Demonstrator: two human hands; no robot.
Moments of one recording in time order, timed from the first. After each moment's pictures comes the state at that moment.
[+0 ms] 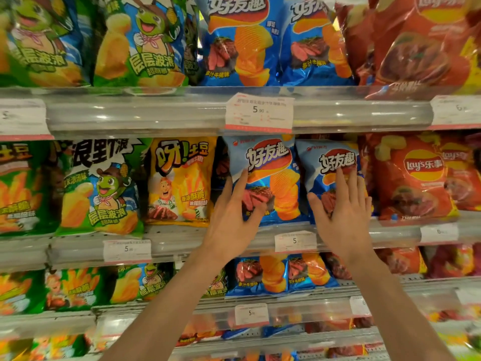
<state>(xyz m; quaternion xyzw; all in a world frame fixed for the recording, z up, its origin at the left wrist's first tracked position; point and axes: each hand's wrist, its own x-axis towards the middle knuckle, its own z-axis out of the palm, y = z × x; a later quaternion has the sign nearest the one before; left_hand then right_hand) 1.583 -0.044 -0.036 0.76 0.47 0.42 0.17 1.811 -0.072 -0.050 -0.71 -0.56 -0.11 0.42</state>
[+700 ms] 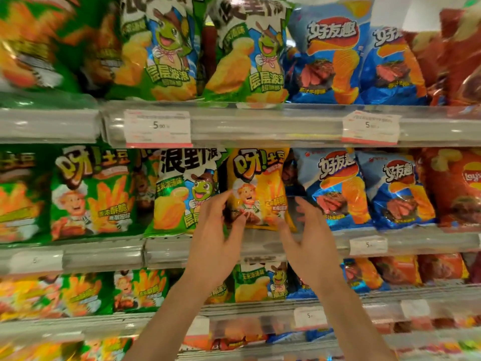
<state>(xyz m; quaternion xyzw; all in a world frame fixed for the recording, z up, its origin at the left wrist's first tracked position) 1.390 -0.074 -0.030 0.70 0.45 0.50 0.23 1.577 -0.098 -0.039 -0.65 -0.61 0.04 0.46</state>
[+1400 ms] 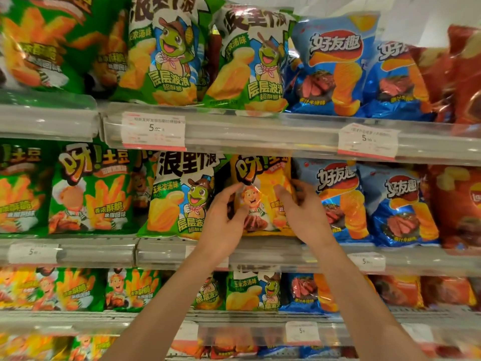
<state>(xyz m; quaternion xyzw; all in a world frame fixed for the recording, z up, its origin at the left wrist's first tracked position) 1.421 -0.036 -0.015 0.65 0.46 0.51 0.31 1.597 -0.037 0.010 -0.61 -0.55 0.23 0.53</state>
